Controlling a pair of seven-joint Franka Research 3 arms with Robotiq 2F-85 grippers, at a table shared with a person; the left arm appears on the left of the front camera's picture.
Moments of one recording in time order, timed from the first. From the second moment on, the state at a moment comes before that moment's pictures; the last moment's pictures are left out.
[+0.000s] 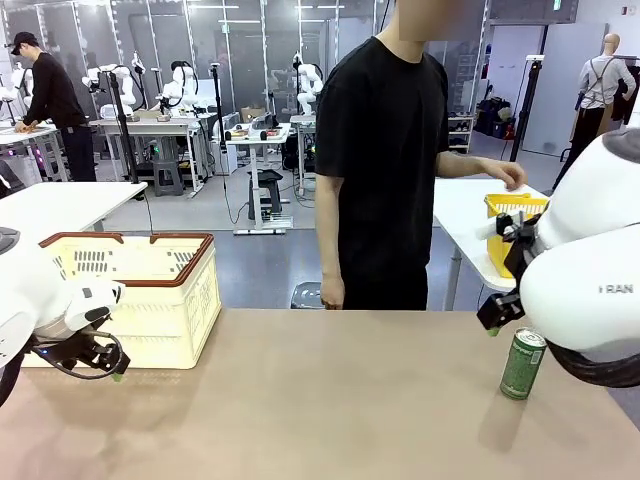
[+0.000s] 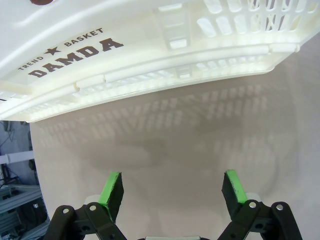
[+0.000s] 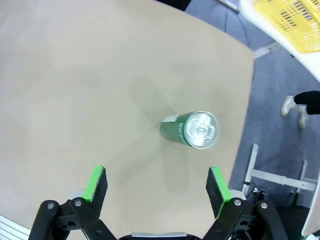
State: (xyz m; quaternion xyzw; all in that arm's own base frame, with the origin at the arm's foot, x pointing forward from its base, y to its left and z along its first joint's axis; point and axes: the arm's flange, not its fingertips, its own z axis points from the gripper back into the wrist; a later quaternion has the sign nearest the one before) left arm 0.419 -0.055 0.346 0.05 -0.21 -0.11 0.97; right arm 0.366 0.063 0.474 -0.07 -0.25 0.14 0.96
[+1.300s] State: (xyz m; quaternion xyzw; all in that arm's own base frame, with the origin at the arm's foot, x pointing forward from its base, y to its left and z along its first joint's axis) left arm 0.419 -0.055 0.346 0.05 -0.21 -0.11 0.97; right arm 0.420 -0.005 0.434 -0.05 -0.21 0.10 0.97
